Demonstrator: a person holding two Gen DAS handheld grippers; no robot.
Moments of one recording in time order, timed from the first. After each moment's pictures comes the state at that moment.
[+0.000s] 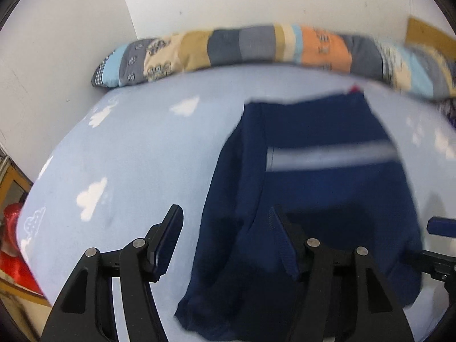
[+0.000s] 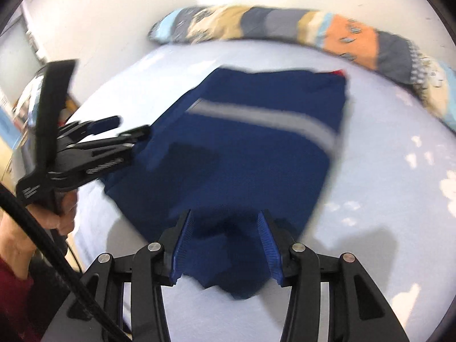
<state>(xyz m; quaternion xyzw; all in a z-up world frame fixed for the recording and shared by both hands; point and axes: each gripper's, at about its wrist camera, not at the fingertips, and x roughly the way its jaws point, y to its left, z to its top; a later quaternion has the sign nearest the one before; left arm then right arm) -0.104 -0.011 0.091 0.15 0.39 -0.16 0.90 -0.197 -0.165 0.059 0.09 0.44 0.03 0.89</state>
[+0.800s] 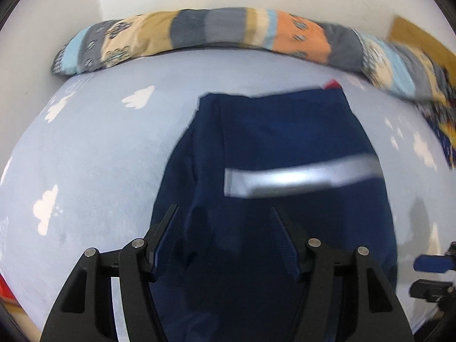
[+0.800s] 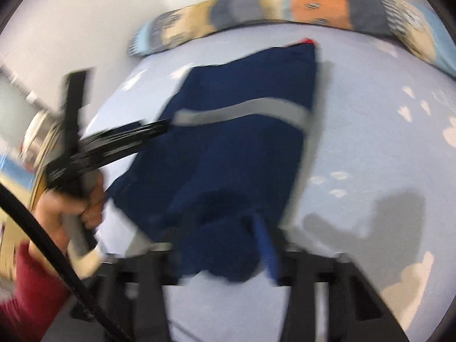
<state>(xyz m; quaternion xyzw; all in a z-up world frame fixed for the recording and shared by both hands) -0.065 -0.046 0.071 0.15 0.45 -0.24 0.85 -0.226 -0.194 0.060 0.19 0.47 0.07 0.86</state>
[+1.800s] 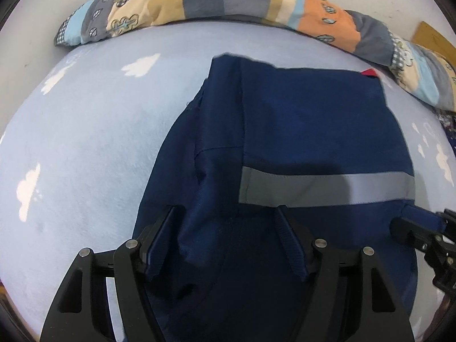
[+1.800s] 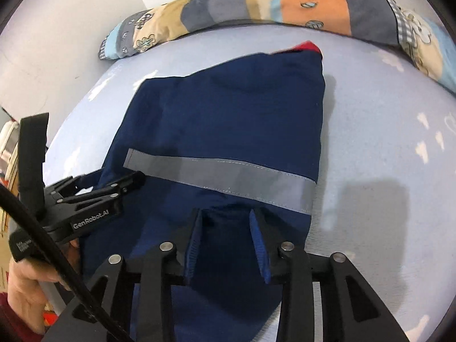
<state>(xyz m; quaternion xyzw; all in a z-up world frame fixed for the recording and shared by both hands) -0.025 -0.052 0.040 0.11 0.50 -0.20 0.84 -0.130 -0.215 0.026 0.18 0.47 -0.01 0.86</state>
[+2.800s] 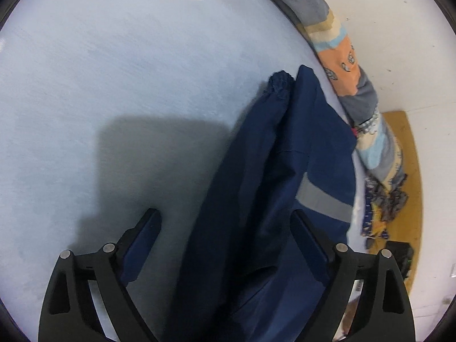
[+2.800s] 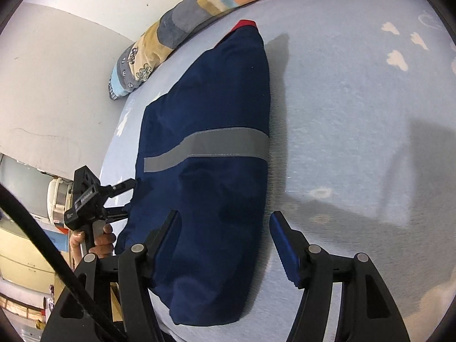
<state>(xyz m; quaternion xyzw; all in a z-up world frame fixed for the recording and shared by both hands) 0.030 0.061 -0.004 -0.19 0.64 -0.29 0.69 -0.188 -0.278 0.008 0.38 0.45 0.04 0.81</state>
